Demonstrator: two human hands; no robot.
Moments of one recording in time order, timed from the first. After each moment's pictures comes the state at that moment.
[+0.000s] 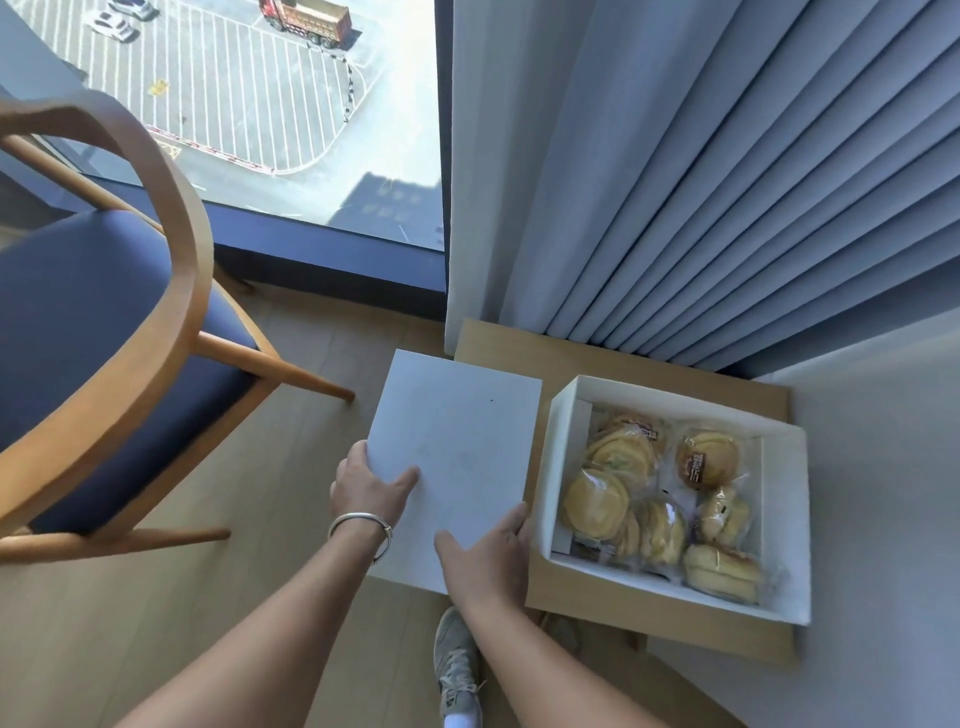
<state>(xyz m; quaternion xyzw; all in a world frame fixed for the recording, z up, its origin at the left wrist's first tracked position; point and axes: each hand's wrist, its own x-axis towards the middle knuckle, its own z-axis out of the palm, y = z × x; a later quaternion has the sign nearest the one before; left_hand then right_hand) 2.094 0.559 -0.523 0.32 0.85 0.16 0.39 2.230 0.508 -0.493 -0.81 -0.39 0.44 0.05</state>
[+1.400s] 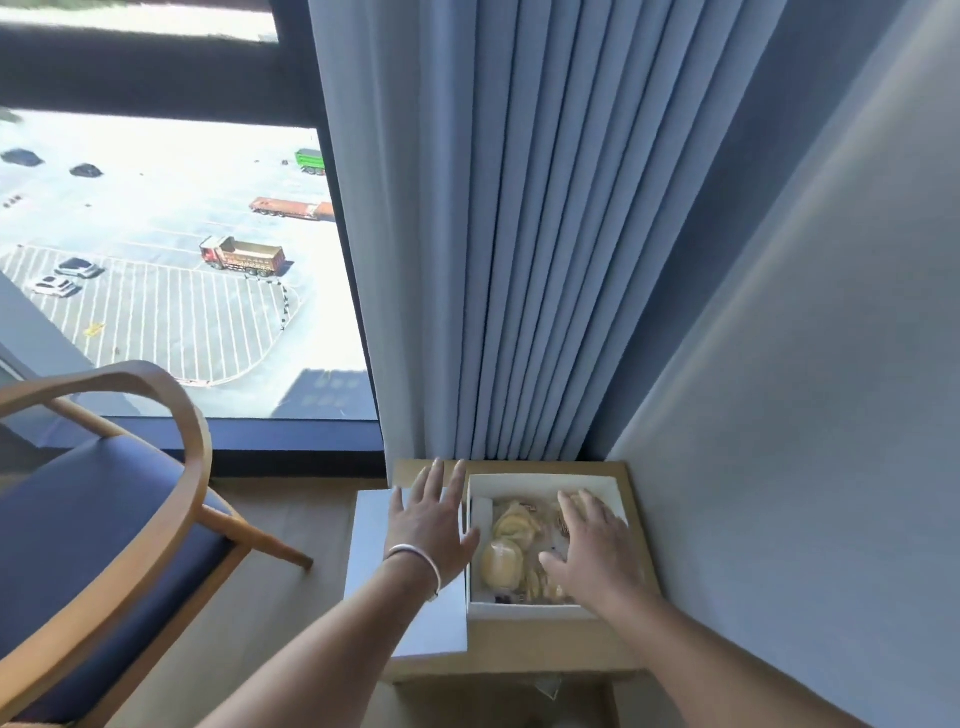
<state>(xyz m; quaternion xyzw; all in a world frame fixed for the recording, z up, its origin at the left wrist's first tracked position) 2.215 0.540 -0.303 0.79 0.60 -0.01 0.13 2.429 0.486 -0.289 -0.75 -0.64 0.18 -0.01</state>
